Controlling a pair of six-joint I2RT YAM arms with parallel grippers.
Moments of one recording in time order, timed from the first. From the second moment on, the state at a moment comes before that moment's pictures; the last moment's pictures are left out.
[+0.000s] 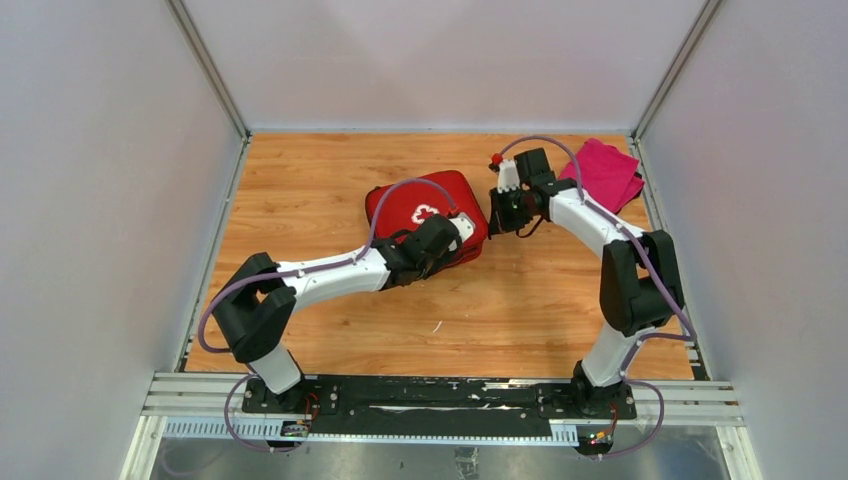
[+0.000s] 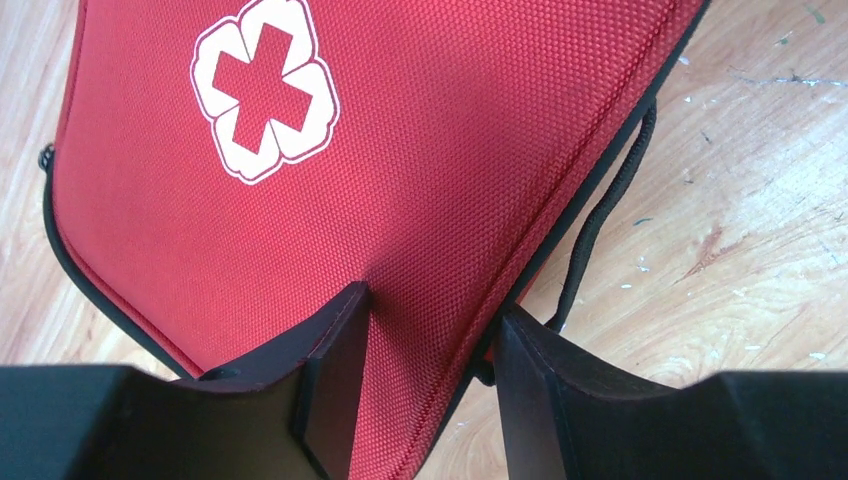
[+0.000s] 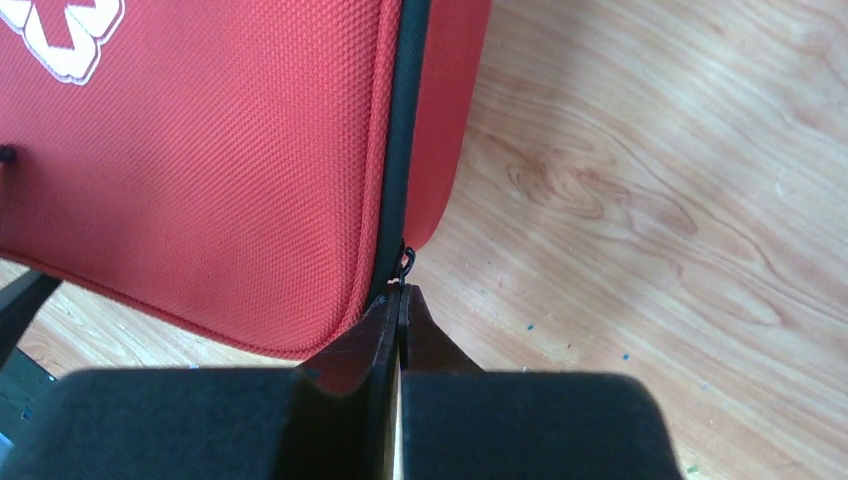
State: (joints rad) left arm -0.92 1.65 1.07 -0.25 -0.44 0.15; right arm 0.31 1.75 1.28 -0.52 -0.39 -0.01
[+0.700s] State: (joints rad) left arm -0.87 1.66 1.11 -0.28 -0.34 0.10; right arm 0.38 1.48 1.02 -0.52 -0.39 0.03
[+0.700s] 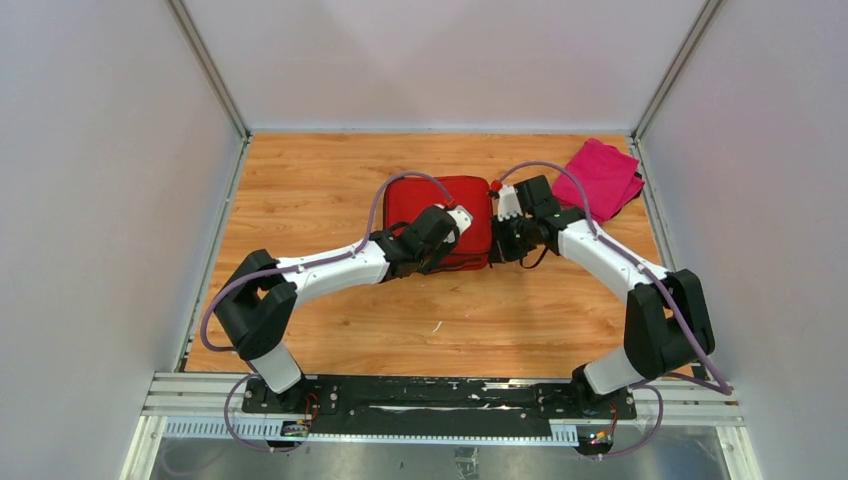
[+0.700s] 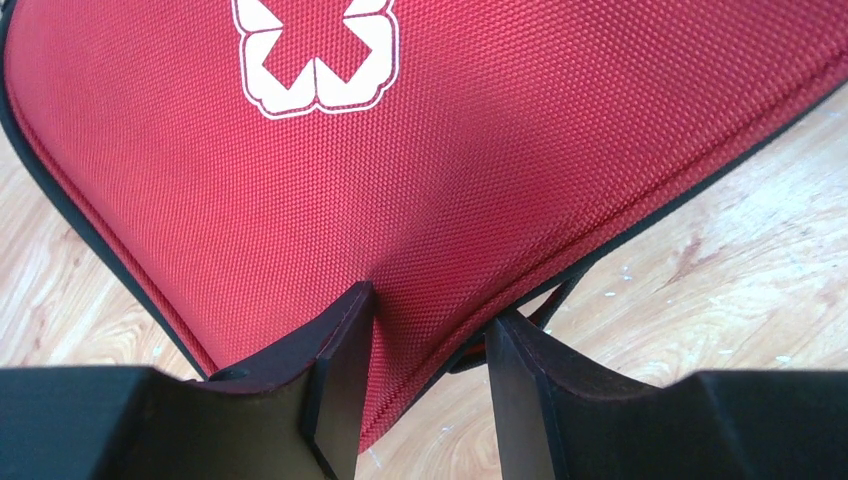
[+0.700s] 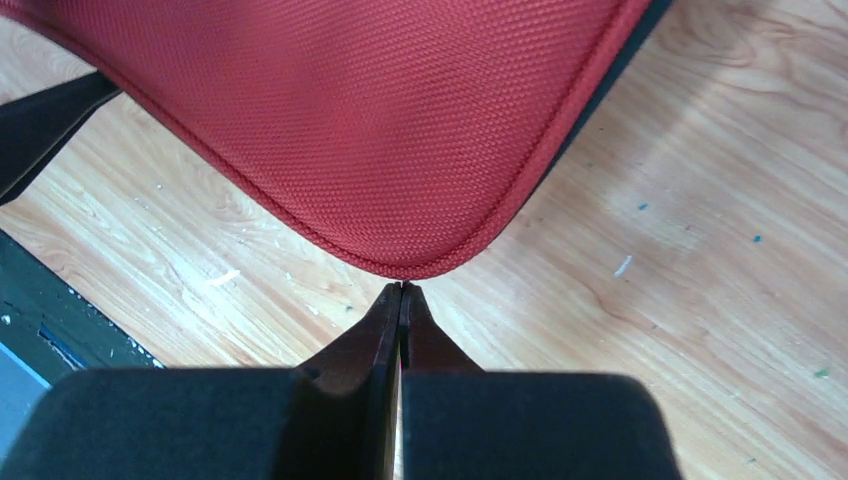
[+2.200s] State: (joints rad) left arm -0.74 1.35 1.05 -0.10 -0.12 -0.08; right arm 0.13 1.40 0.83 -0.22 -0.46 0.37
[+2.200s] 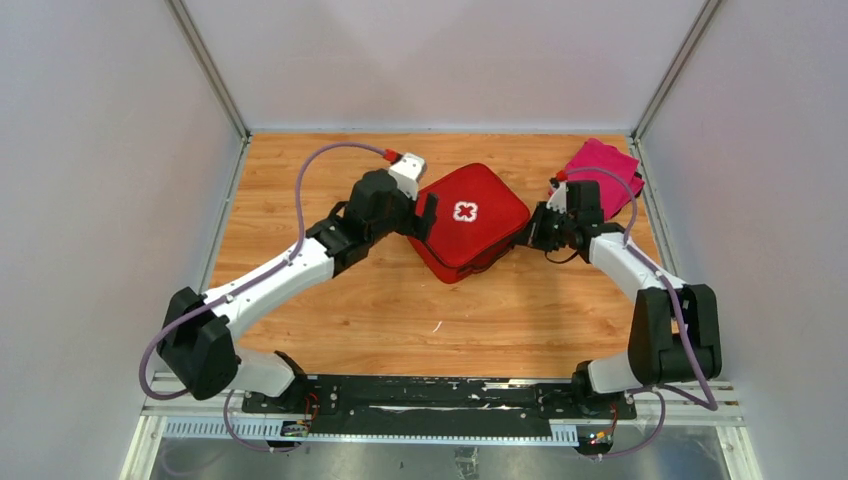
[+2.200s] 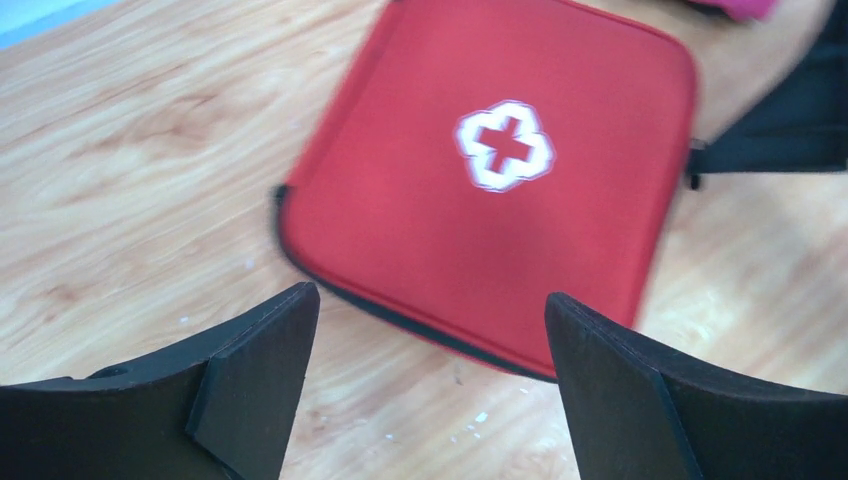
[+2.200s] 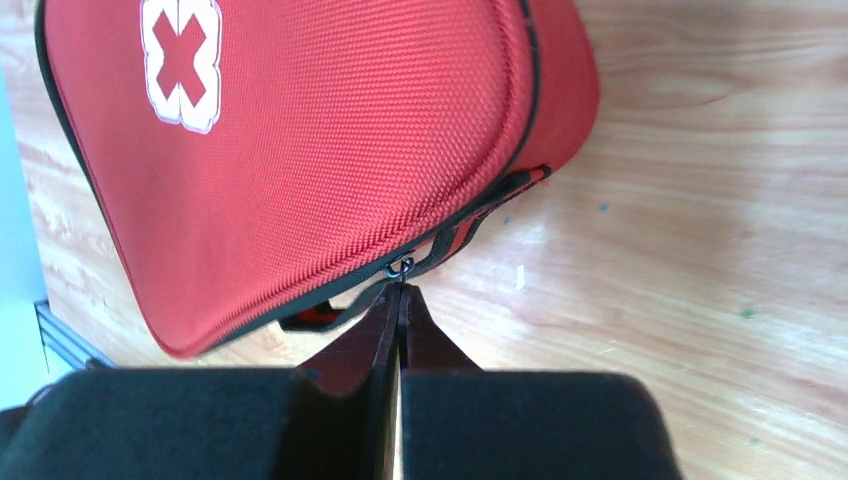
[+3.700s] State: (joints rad) left arm -0.47 1.78 1.24 -0.07 0.14 -0.12; right arm 0.13 1.71 1.16 -0.35 -0.58 0.29
